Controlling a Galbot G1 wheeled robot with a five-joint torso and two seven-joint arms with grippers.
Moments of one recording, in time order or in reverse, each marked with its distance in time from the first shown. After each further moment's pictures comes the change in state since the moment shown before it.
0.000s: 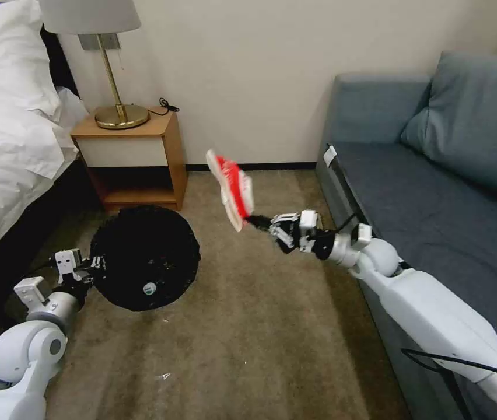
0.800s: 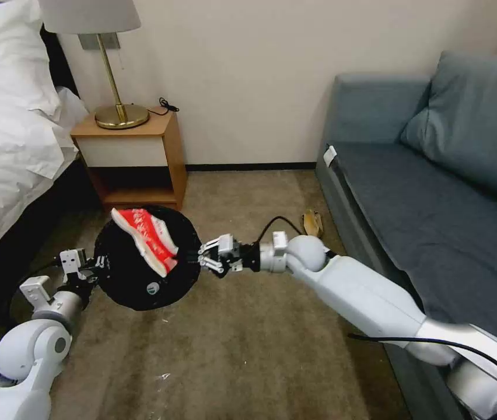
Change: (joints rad) left arm -0.006 -0.003 0.007 -0.005 -0.001 0.001 0.002; right arm 0.209 0.234 -0.346 -0.228 -0.141 -0.017 0.013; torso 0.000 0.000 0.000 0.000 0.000
